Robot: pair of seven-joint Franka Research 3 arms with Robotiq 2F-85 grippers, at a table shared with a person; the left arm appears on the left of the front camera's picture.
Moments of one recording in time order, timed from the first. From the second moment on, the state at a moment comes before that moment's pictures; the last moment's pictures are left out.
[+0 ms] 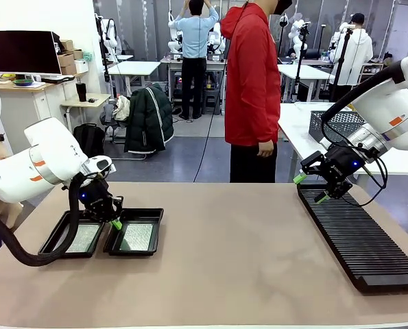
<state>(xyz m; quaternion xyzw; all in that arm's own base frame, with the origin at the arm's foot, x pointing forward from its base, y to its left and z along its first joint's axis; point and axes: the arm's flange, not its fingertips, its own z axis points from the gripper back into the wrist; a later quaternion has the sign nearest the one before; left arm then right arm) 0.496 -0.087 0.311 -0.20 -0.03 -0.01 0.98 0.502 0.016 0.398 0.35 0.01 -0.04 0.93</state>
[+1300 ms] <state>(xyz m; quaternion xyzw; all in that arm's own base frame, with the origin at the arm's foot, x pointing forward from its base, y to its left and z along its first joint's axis) 0.495 -0.114 0.382 -0.13 0.00 -0.02 0.99 0.502 0.016 0.398 0.35 0.01 -0.04 0.93</state>
